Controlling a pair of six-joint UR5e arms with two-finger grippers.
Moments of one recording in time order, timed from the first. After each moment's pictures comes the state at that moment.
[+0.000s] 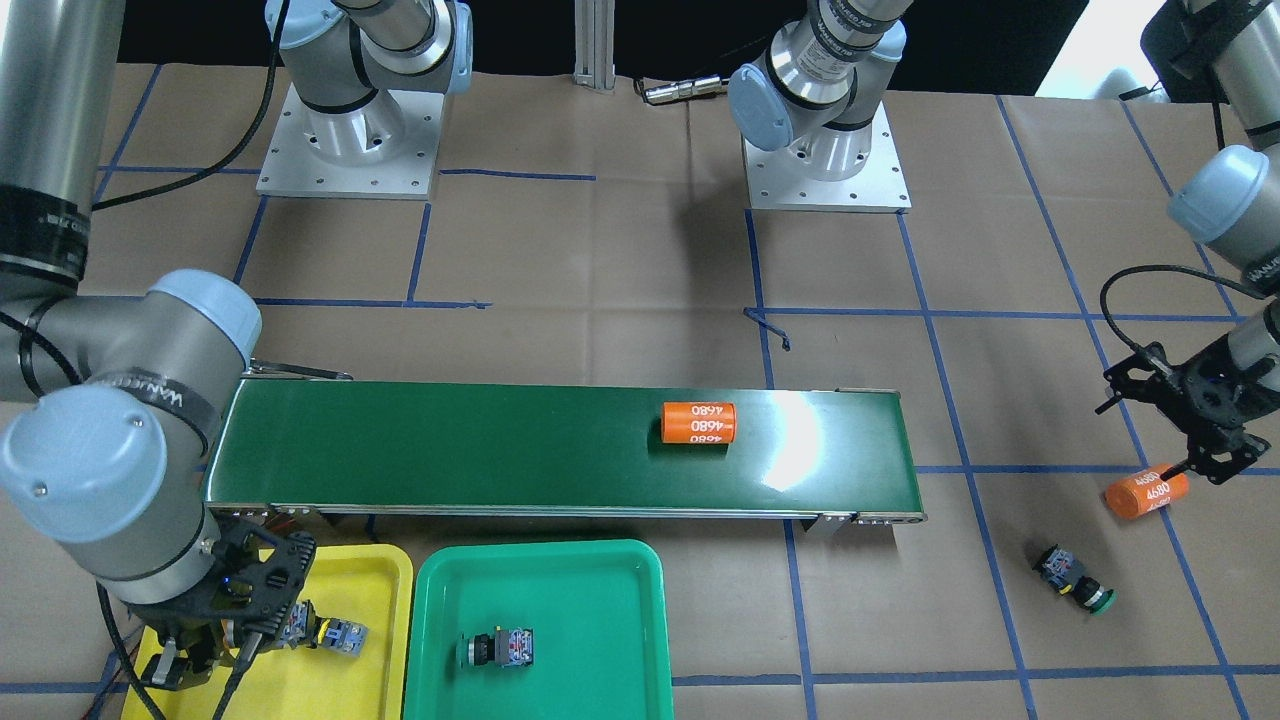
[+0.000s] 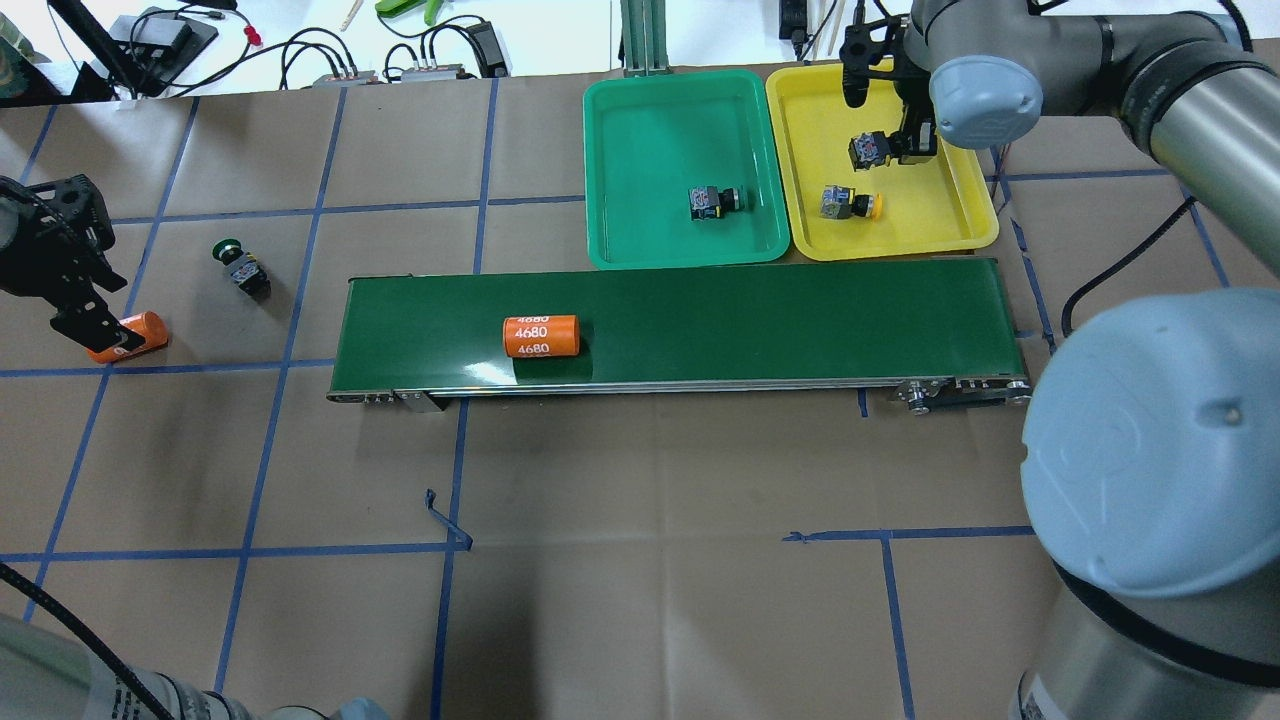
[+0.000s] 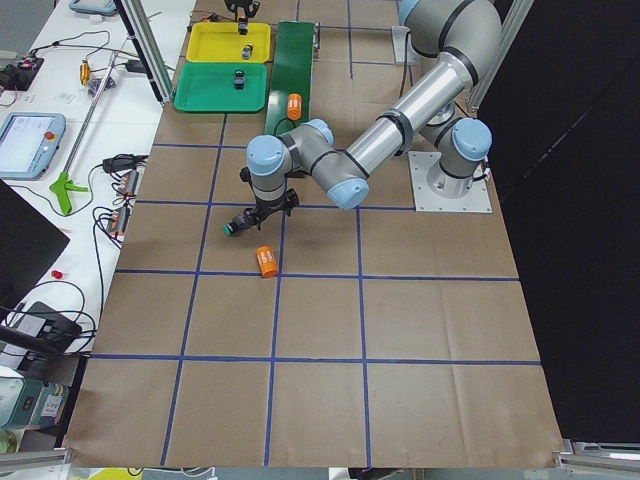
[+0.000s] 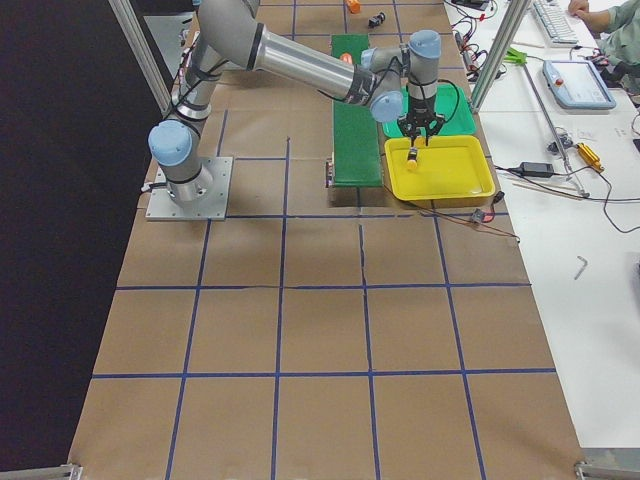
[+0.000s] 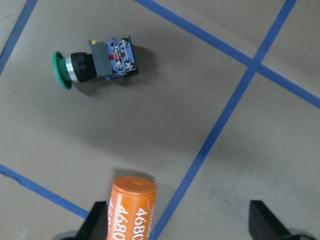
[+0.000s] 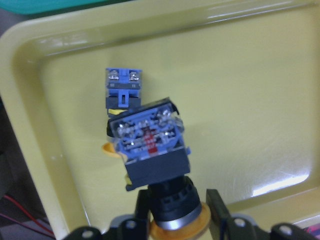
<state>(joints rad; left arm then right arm) -0.92 -1.98 -1.64 -1.09 1.52 1.72 1.51 -0.89 1.29 -2.14 -1.68 -1.47</state>
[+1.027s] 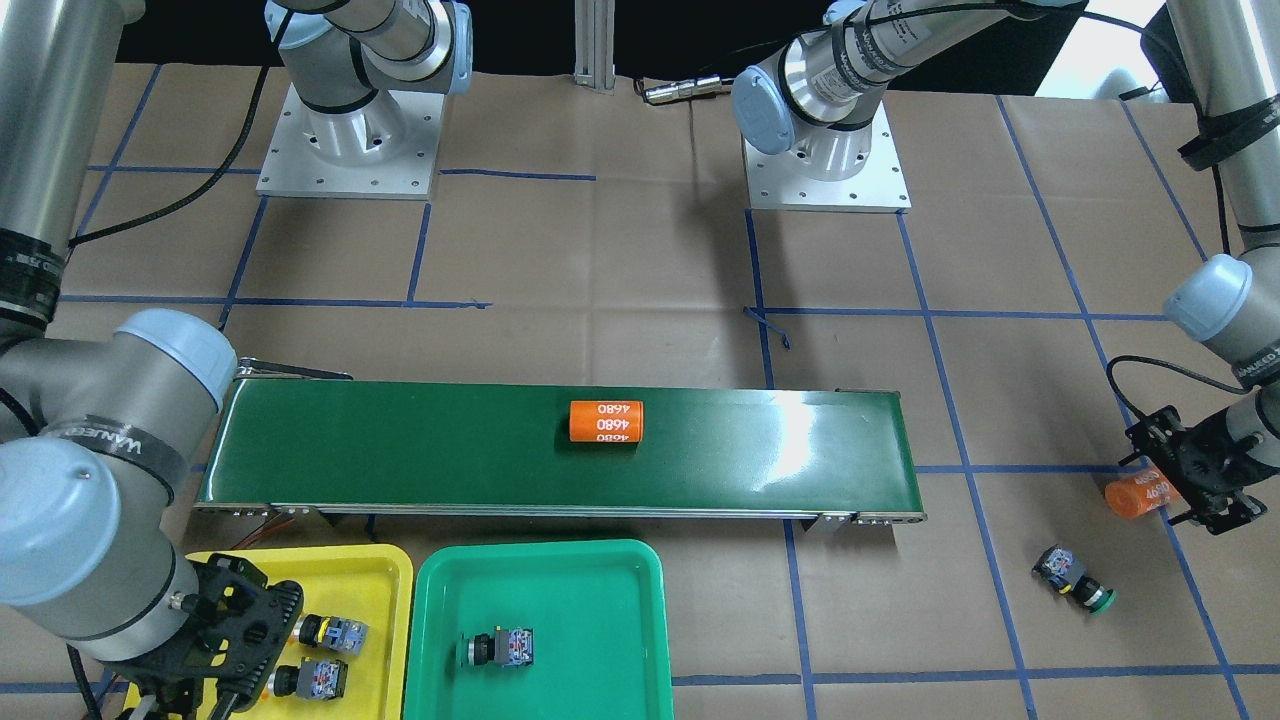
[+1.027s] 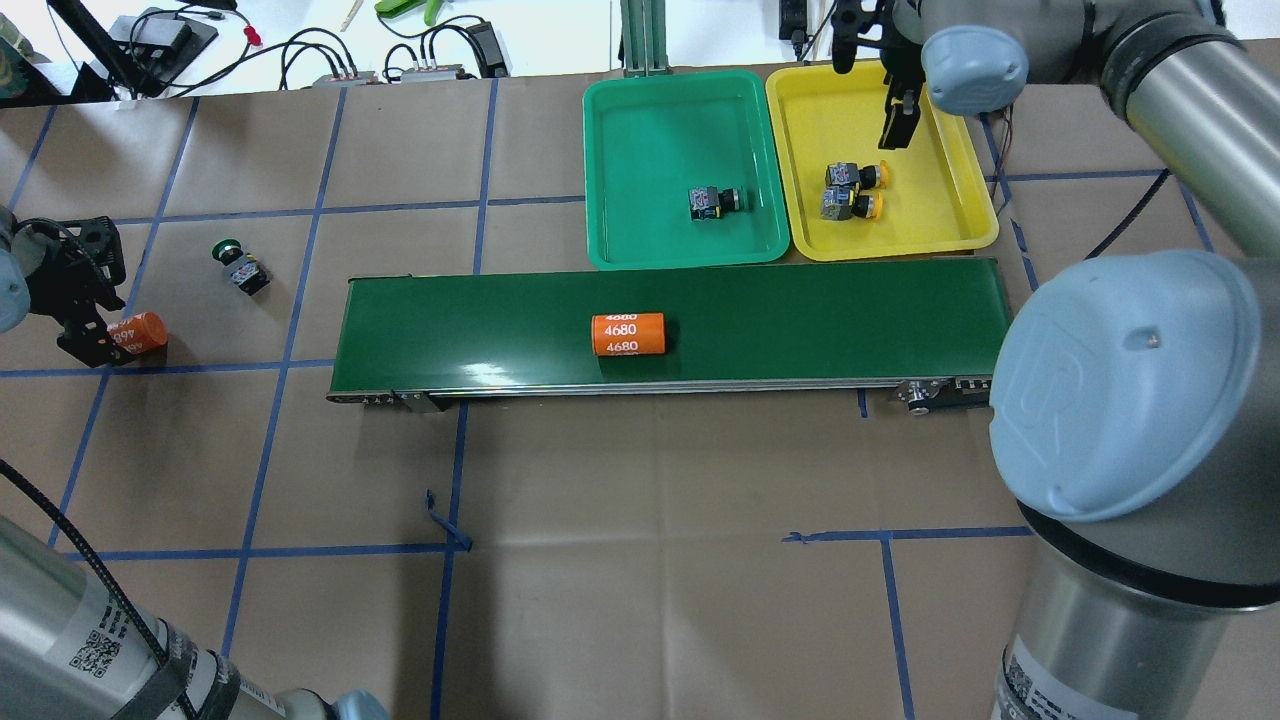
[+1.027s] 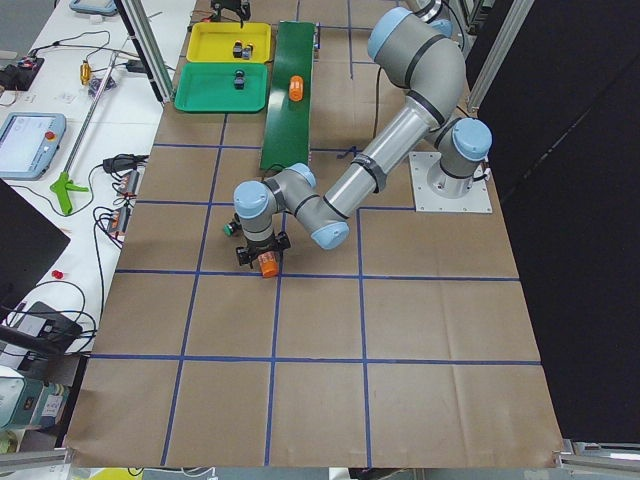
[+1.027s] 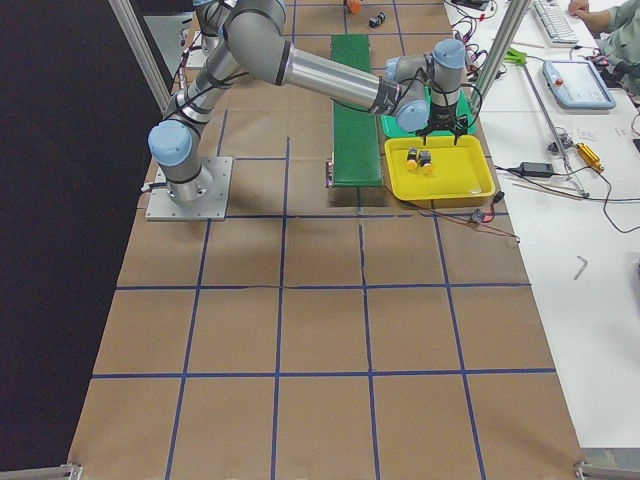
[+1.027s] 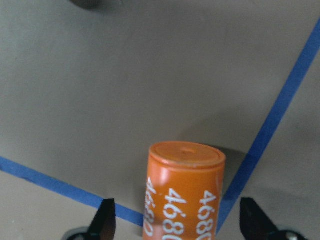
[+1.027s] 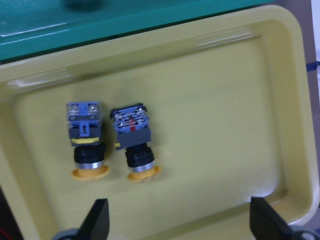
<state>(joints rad) -0.90 -2.16 -1.60 -0.93 1.61 1.82 1.51 -0.91 1.17 -2.00 -1.61 -1.42</state>
